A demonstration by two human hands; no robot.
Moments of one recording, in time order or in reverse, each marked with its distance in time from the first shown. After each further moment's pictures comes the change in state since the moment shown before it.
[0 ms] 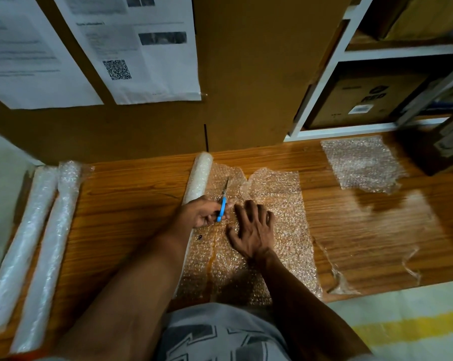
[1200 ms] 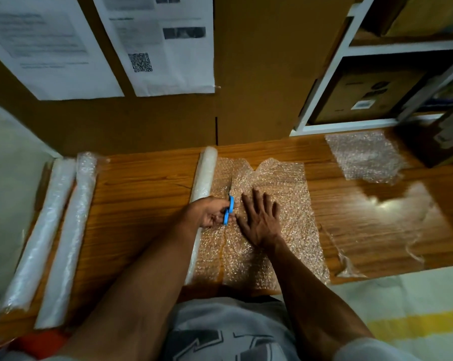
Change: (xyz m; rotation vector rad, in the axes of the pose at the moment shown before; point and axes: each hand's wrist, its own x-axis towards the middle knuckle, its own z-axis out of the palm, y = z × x) left_hand -0.027 -0.031 -0.001 -0.037 -0.061 -0.024; right_hand -0.010 -0.007 0.006 0.007 -0.139 0.000
